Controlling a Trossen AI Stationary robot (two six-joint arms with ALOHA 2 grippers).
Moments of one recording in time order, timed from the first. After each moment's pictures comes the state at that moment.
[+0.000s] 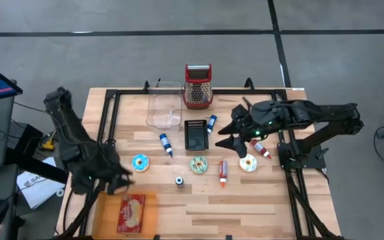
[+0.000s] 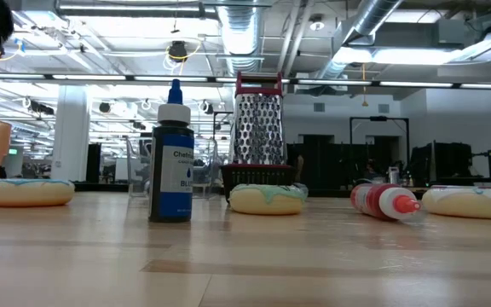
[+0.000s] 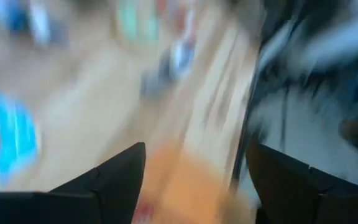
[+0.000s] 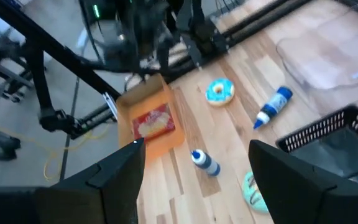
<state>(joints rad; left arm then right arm) -1.09 0.80 0.67 -0.68 -0.89 -1.50 0.18 1.32 1.57 -0.79 0.08 0.62</state>
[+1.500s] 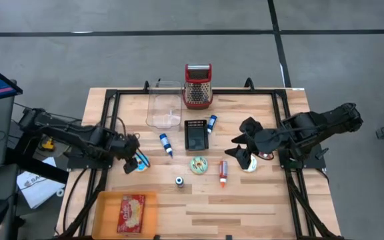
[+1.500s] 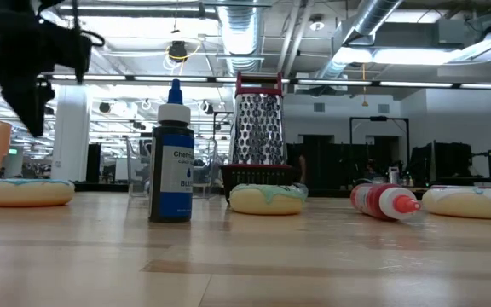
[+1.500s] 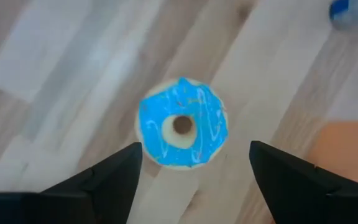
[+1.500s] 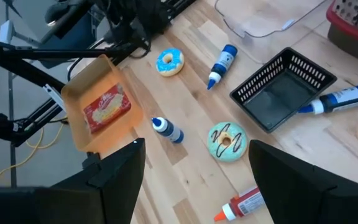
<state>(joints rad) -0.25 0.91 0.64 -0.96 -0.12 -0.78 0.40 1.32 1.58 -1.03 0.41 0.93</state>
